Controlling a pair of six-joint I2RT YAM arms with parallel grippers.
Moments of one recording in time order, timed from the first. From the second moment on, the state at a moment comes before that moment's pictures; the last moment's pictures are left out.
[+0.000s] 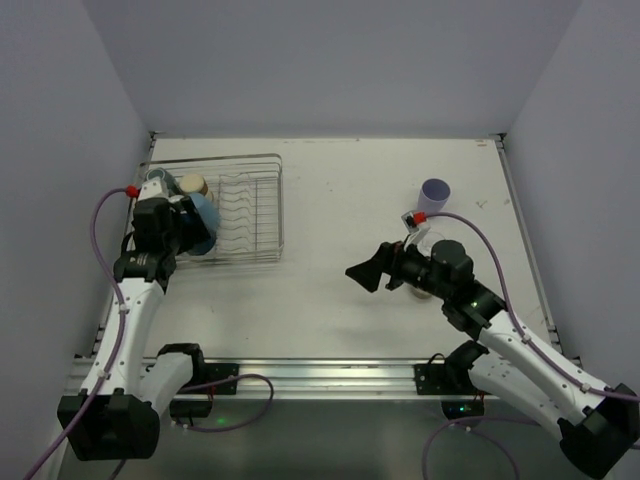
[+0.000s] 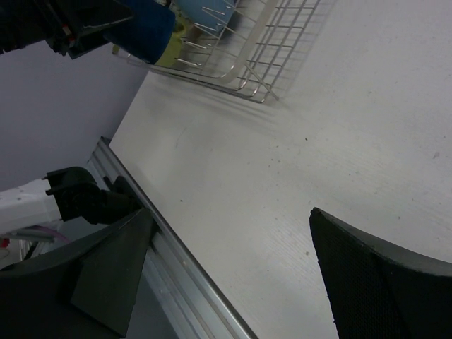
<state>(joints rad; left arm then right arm) 0.04 0.95 0.82 -0.52 -0.12 -0.38 0.62 0.75 0.53 -0.06 -0.31 0.61</state>
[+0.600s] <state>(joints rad) 0.03 0.72 0.78 -0.39 0.38 -0.55 0.79 0.96 0.56 0.37 -0.30 0.77</state>
